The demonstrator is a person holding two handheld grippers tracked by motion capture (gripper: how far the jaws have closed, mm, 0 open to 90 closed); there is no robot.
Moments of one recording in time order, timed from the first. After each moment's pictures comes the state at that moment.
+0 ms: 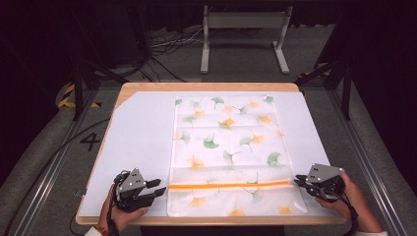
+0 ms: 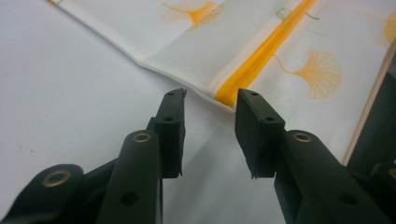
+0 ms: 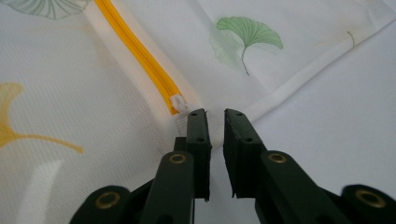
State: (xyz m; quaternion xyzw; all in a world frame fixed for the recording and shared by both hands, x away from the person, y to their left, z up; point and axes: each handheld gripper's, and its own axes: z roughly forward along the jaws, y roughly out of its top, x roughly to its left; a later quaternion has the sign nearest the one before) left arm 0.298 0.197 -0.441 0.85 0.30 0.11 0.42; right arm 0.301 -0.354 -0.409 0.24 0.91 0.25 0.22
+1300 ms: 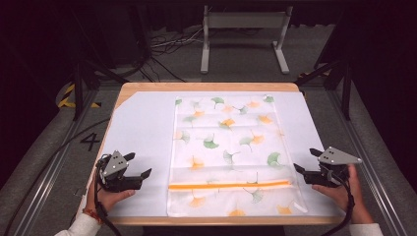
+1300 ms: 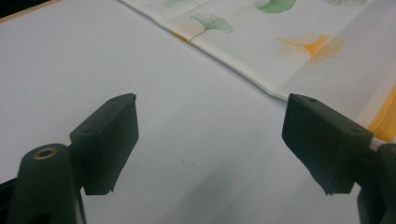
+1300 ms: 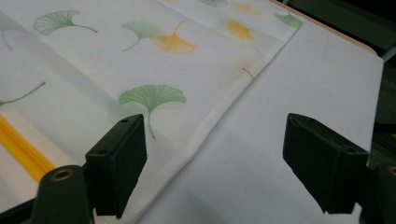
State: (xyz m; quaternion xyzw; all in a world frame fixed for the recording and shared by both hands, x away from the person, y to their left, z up) left arm 0.337 0.239 -0.434 0.81 0.34 0.22 0.42; right arm 0.329 -0.374 -0.409 0.36 0.80 0.36 0.30
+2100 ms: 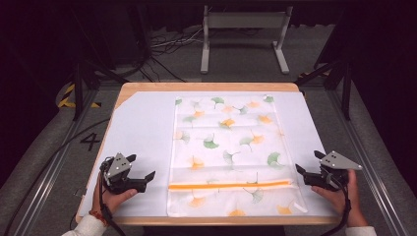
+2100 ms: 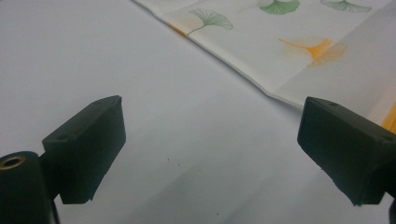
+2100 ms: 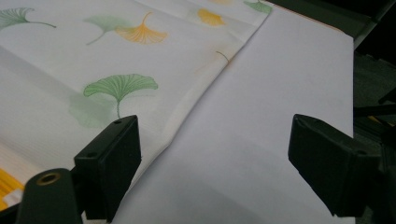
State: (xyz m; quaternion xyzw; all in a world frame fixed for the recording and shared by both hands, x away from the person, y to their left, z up) left arm 0.337 0.231 -0.447 0.80 0.36 0.21 0.43; right arm 0.326 -0.381 -0.431 0.40 0.77 0.37 0.33
